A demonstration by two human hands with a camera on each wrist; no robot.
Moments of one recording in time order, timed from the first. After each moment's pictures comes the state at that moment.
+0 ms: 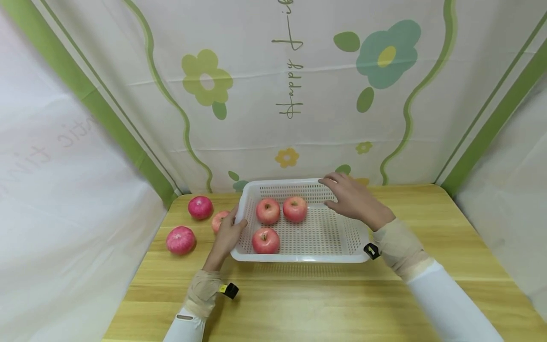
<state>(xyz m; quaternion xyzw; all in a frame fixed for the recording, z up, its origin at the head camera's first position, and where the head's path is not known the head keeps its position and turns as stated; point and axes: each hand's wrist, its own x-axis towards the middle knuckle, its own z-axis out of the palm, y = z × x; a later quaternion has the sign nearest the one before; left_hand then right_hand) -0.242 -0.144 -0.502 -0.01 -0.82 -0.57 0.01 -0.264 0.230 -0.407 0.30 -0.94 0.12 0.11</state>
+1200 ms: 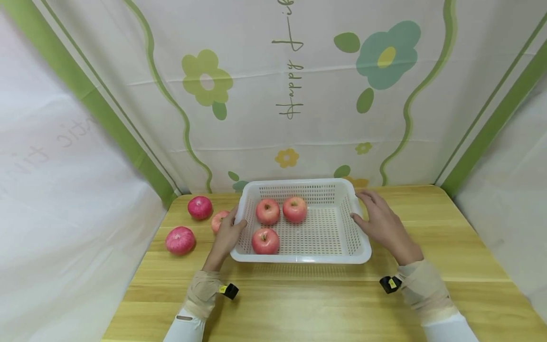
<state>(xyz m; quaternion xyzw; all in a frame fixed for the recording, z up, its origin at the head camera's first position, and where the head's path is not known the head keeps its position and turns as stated) -0.241 -0.144 -0.501 -0.02 -0.82 -0.57 0.01 -0.220 0.286 -0.467 0.14 -0.95 0.25 0.10</state>
